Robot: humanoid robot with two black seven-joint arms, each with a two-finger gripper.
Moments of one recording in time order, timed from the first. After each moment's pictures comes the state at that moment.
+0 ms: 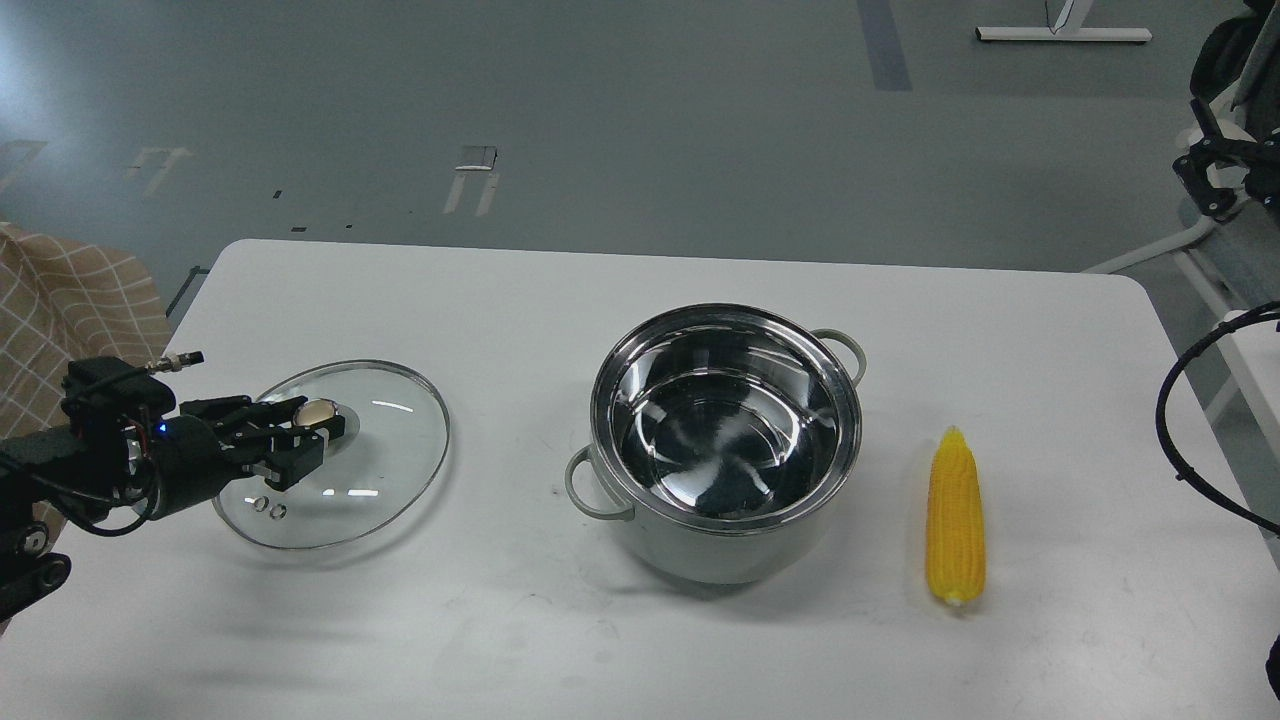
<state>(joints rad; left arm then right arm) -0.39 0.94 -0.51 -1.16 1.80 0.09 -0.42 0.61 -0.34 1.72 0.81 -0.44 0.49 -0.12</state>
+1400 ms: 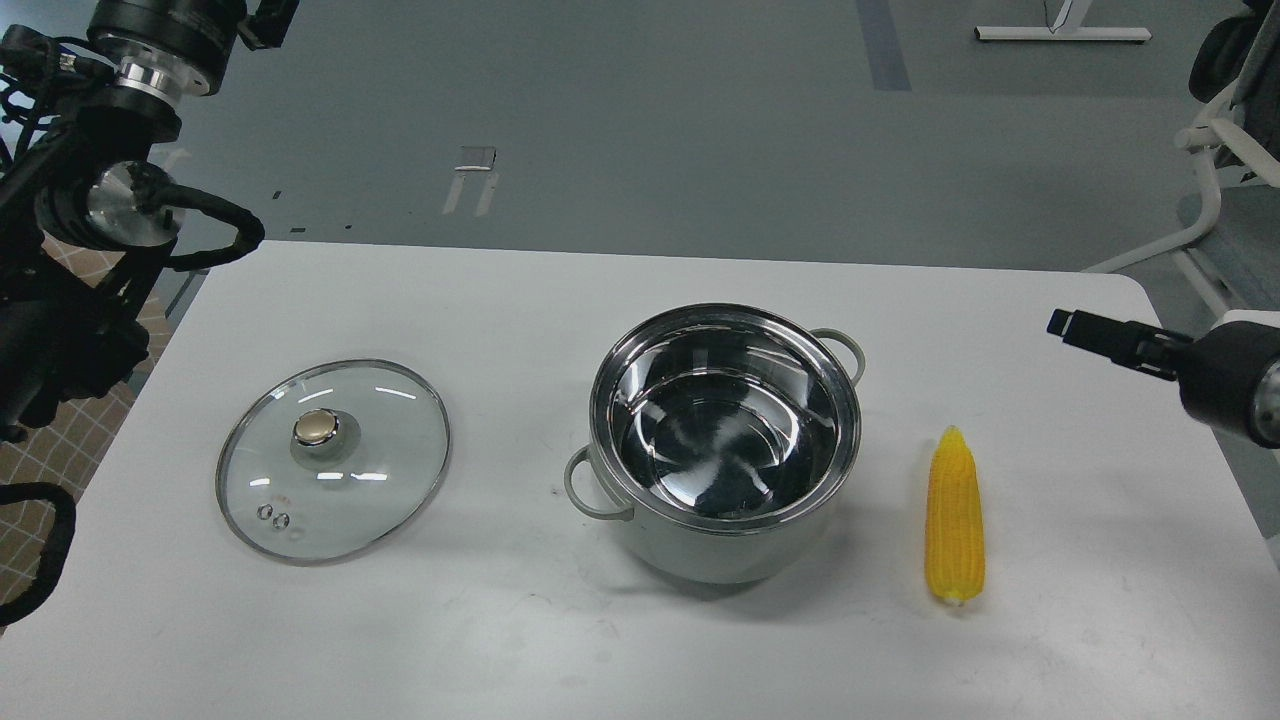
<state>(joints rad) -0.89 0.51 -0.98 -0.83 0.26 -0.25 -0.41 0.35 -0.90 1.04 1.58 -1.43 0.49 -0.25</state>
